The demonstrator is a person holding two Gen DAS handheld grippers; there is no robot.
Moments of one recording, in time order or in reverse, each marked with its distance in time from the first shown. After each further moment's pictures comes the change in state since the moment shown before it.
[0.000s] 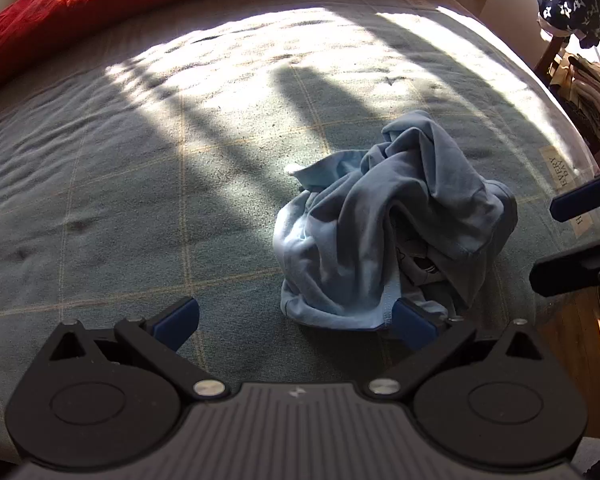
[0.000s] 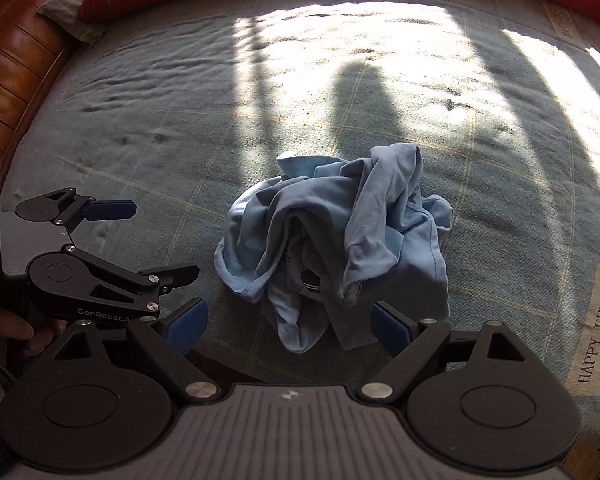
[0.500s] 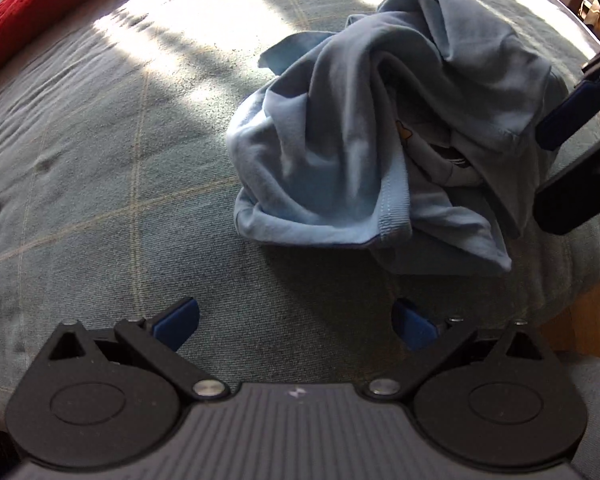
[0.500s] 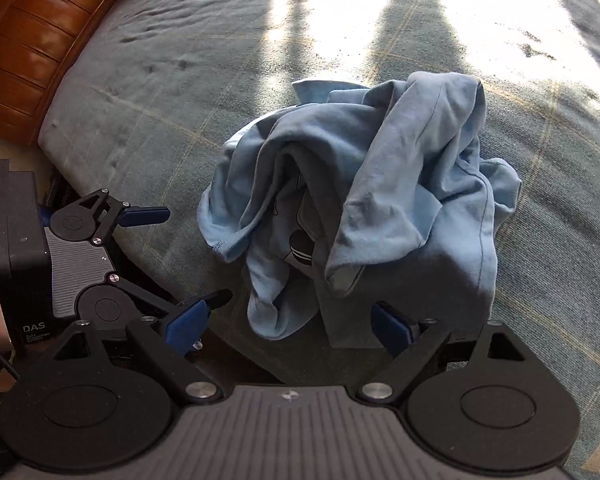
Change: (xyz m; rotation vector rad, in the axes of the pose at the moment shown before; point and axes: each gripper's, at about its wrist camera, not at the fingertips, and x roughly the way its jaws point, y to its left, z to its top) left arm 0.077 -0.046 -0.051 0.076 0.064 0.158; right arm 0.076 -0.040 0.000 -0.148 0.150 0.187
